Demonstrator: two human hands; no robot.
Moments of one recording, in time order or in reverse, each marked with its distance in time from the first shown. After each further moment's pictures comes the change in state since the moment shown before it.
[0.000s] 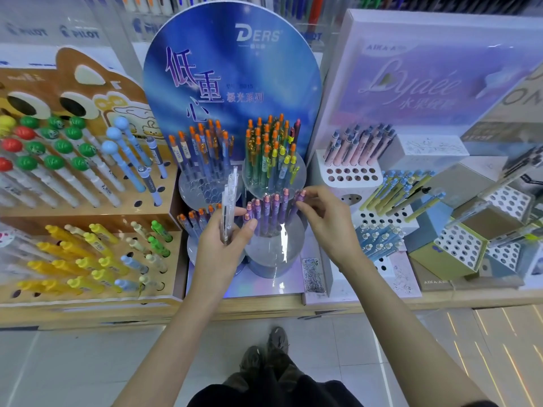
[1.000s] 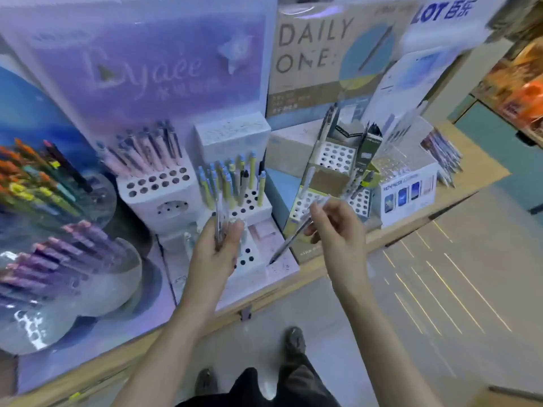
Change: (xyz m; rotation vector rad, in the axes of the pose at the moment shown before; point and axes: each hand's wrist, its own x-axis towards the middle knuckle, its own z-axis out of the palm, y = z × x) left_hand -0.040 0.015 0.227 -0.076 -0.413 -0.099; right_hand -0.113 0.060 -0.204 0.383 0.616 0.276
